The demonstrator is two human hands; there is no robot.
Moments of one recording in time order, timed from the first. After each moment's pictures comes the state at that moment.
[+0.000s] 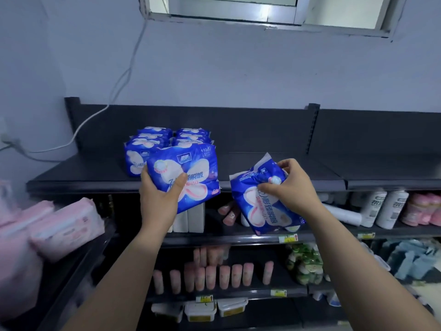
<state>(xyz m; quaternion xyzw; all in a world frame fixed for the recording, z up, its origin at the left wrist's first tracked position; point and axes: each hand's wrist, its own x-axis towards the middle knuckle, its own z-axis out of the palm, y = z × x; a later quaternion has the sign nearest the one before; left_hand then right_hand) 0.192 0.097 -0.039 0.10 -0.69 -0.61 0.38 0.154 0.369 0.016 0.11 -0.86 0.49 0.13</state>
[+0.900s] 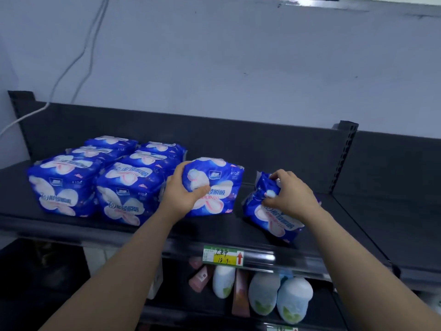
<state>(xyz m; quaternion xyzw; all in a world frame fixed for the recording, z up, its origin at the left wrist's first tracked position) -0.136 0.174 -0.040 0.10 -0.79 -0.54 0.26 -0.218 0.435 0.002 0.19 -0.96 0.18 0.11</state>
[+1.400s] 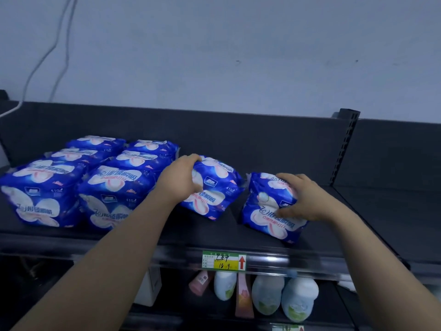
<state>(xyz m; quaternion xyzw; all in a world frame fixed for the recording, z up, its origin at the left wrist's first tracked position) -0.183 0.163 -0.006 0.08 -0.96 -0.20 0.18 -0.238 0.466 -0.005 0.18 -0.96 0.22 -0.02</state>
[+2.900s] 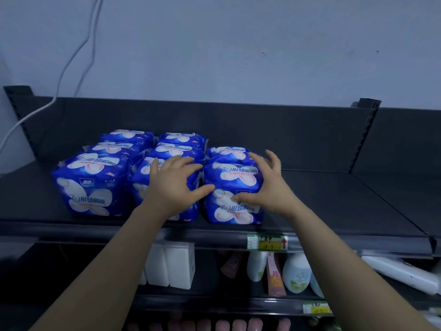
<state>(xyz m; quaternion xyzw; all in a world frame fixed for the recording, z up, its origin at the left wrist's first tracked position) -0.097 0.075 -0.029 0.02 -0.96 -0.09 0.26 -0.174 0.314 -0.033 0.28 -0.86 0.42 0.04</state>
